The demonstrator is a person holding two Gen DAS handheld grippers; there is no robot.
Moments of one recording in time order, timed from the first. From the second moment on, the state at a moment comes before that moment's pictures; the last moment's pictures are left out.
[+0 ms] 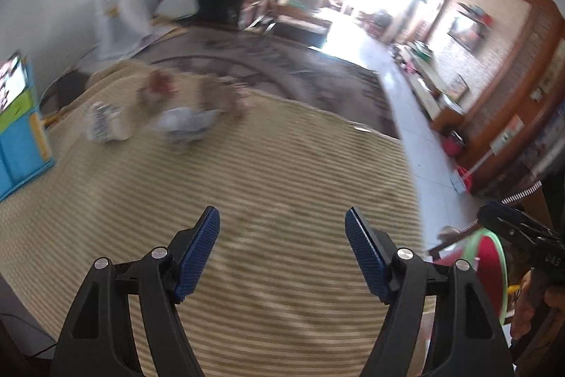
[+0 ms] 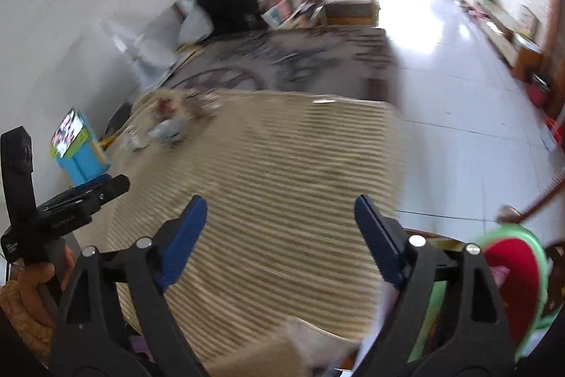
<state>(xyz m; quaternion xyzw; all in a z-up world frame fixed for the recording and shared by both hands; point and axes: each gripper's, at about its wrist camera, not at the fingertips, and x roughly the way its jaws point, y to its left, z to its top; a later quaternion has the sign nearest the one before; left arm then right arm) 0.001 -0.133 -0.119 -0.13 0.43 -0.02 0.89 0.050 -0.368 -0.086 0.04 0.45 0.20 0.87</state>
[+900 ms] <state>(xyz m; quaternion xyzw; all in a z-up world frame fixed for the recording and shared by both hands) 0.077 0.131 -0.183 -0.28 0.43 0.11 0.85 0.200 -0.080 -0.199 0.01 0.56 0.25 0.79</state>
